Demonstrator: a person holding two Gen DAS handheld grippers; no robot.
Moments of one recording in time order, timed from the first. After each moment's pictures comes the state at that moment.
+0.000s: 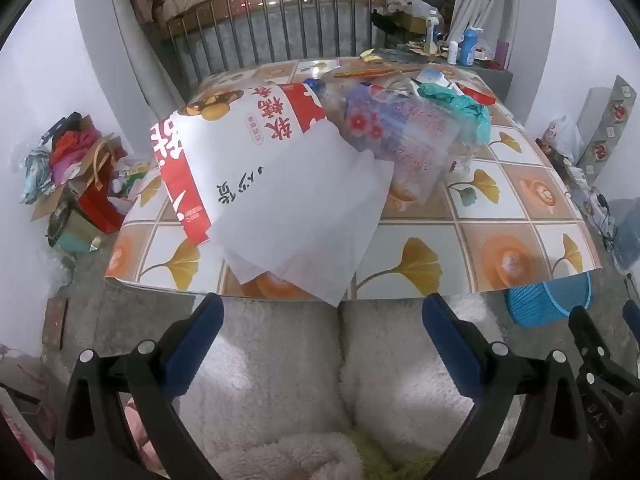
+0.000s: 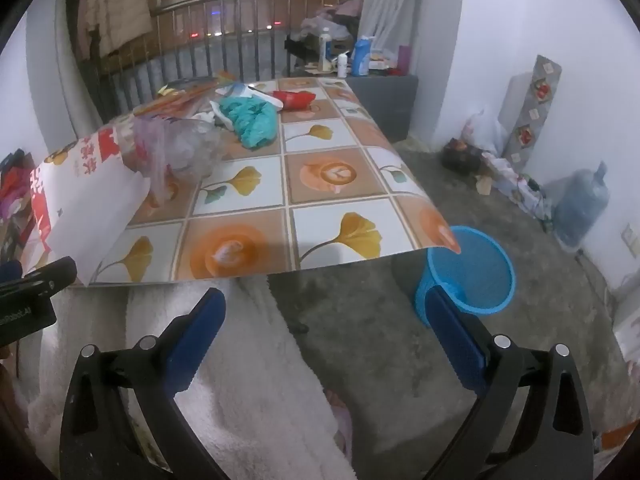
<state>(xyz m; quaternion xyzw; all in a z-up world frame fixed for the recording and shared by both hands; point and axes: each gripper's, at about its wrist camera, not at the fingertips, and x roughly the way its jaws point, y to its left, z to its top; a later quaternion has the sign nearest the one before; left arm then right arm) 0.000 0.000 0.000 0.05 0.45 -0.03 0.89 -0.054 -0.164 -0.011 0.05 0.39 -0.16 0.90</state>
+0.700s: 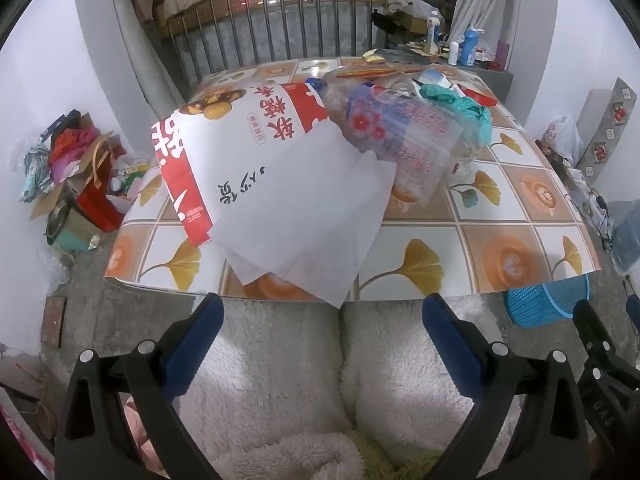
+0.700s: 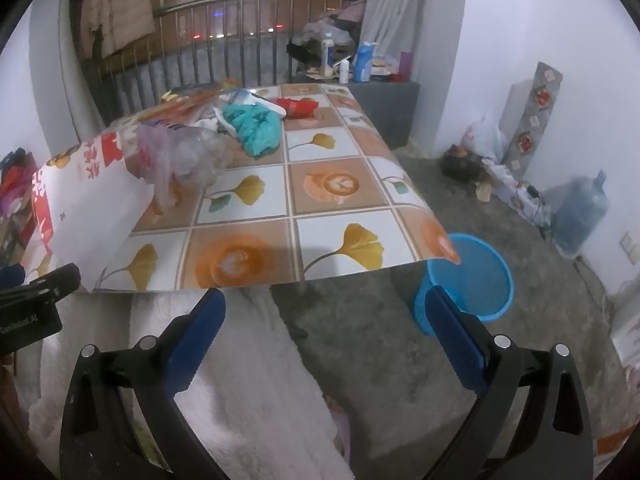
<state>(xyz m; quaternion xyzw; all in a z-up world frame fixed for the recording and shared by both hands) 0.000 0.000 0.000 0.05 0.45 -0.03 0.89 -0.052 -0.156 0.002 0.04 0.39 -0.16 0.91</state>
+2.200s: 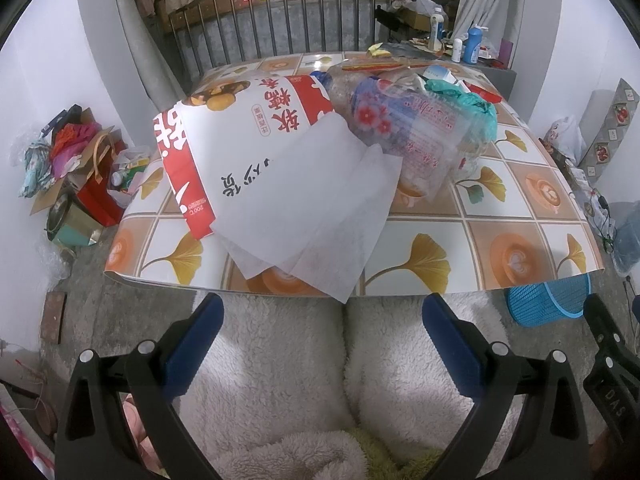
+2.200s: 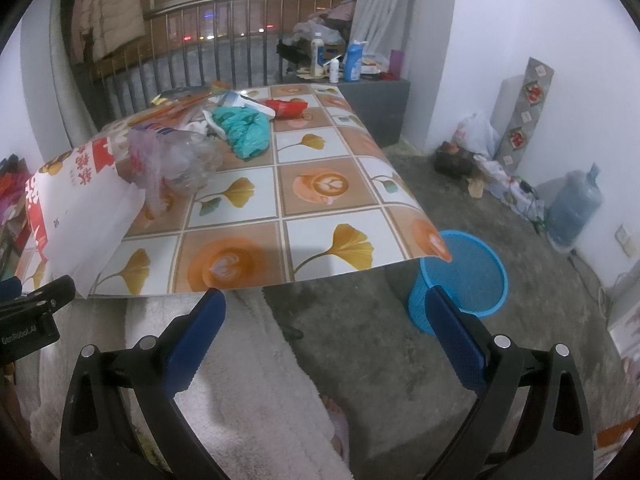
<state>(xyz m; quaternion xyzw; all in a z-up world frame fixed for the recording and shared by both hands) 0.000 0.003 -0.003 0.05 0.46 -0.03 0.89 -0.055 -0.162 0.002 0.04 0.39 -0.18 0.90</state>
